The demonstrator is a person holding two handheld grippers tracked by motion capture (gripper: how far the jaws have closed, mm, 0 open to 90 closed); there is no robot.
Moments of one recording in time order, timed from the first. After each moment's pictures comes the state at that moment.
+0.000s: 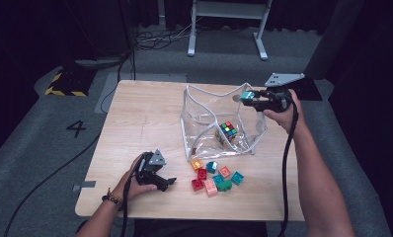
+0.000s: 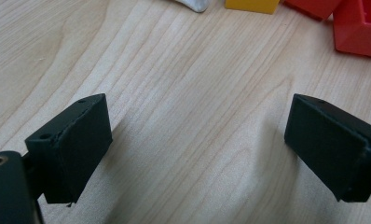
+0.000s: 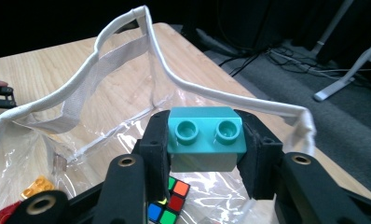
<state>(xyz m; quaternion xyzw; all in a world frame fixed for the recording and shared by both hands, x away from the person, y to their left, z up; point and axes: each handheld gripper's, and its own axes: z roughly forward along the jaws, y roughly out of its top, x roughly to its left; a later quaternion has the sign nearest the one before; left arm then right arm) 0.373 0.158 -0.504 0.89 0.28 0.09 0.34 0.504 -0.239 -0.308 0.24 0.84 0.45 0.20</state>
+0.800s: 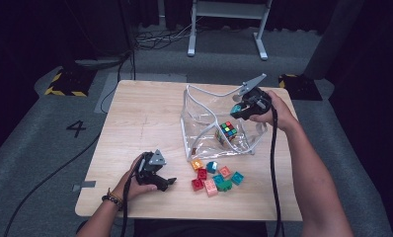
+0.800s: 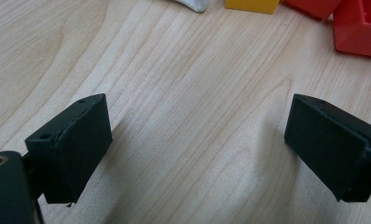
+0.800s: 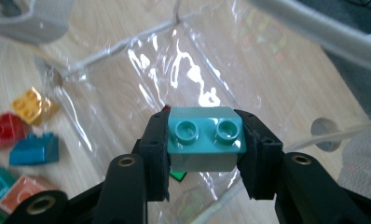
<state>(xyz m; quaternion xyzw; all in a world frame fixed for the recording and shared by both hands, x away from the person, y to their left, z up) 0.373 0.158 -0.504 0.89 0.28 0.09 0.34 0.527 -0.194 -0.334 0.17 0.94 0.27 0.14</state>
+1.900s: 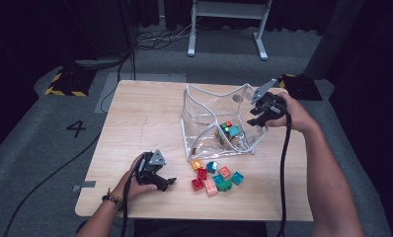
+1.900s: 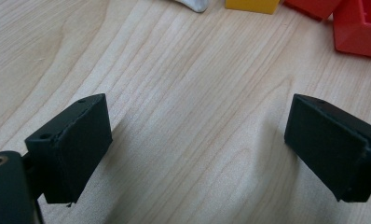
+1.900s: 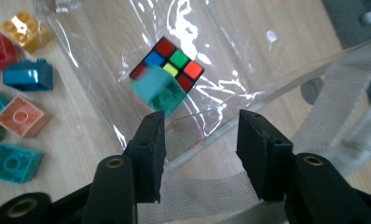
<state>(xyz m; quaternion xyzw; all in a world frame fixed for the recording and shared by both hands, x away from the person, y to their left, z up) 0.373 0.158 -0.504 0.89 0.28 0.09 0.34 0.513 -0.230 -0.331 0.14 0.96 0.21 0.15</state>
